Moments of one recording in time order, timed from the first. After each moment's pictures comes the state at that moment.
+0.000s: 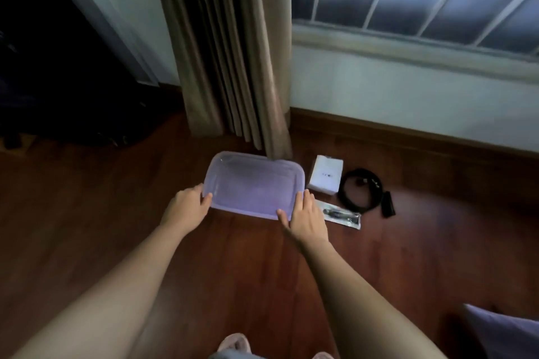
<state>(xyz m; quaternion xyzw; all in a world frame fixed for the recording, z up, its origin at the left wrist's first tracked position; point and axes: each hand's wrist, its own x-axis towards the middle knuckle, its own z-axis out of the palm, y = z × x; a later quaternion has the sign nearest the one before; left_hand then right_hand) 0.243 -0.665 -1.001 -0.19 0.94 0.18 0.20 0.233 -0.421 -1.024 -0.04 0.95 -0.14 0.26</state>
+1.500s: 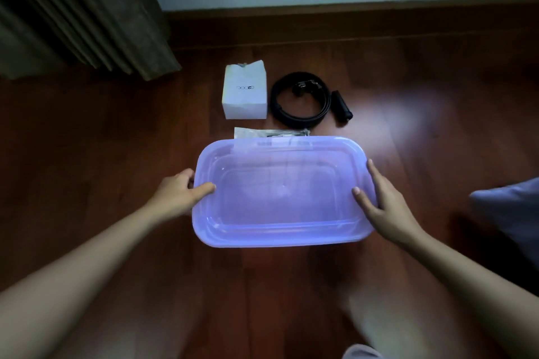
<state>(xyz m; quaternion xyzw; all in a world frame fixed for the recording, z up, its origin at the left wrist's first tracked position) 0.272 -0.503 -1.263 -0.06 0.92 0.26 0.28 0.371 -0.143 -1.268 0.12 0.92 -0.37 0.07</state>
